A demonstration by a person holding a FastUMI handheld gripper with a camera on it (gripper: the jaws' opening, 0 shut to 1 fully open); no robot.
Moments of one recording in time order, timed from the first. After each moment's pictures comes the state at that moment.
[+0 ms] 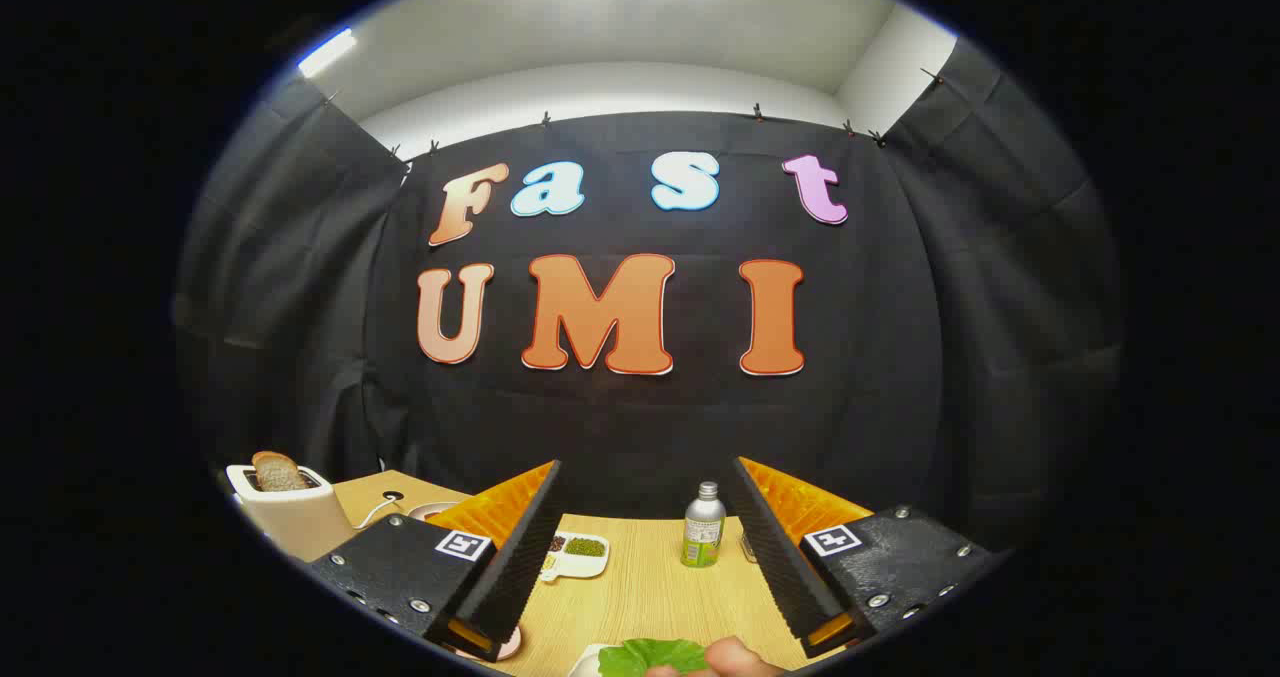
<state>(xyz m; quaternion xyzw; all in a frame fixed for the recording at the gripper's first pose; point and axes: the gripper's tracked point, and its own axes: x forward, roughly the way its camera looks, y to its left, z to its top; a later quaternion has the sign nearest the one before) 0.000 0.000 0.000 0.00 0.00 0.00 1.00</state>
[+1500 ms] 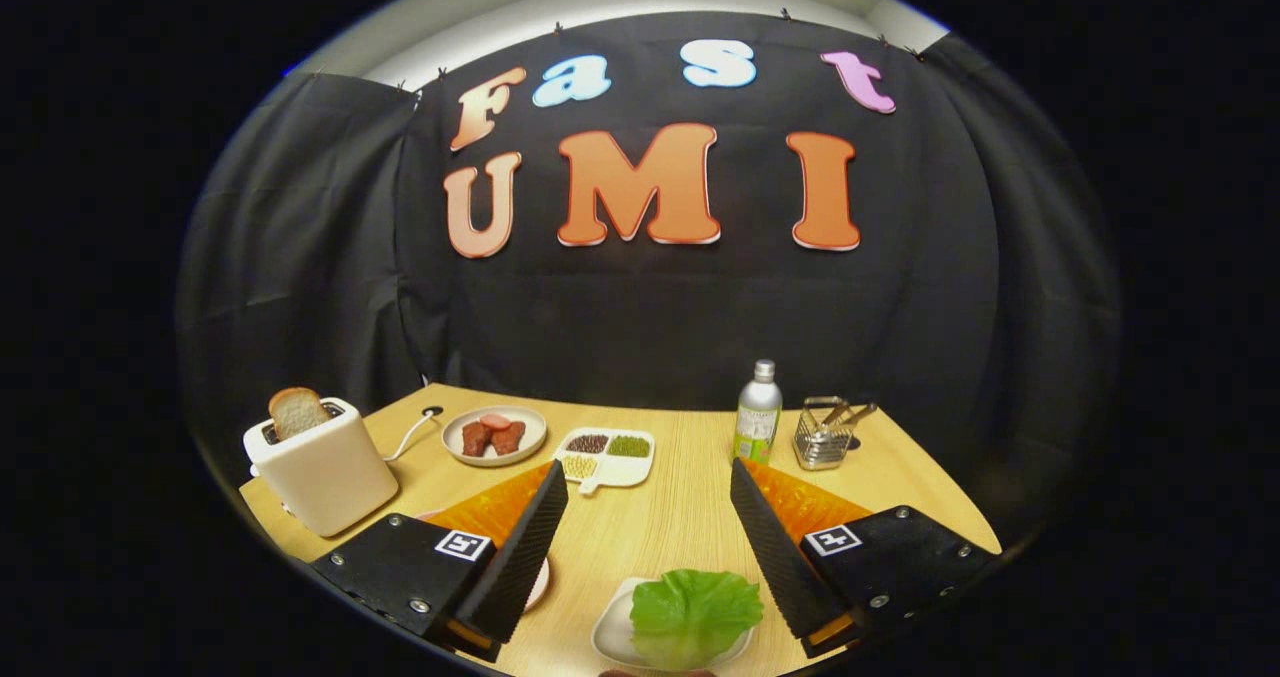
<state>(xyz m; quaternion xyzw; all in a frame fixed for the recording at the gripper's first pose) -0.007 0.027 -0.117 0.01 0.22 0.07 0.97</state>
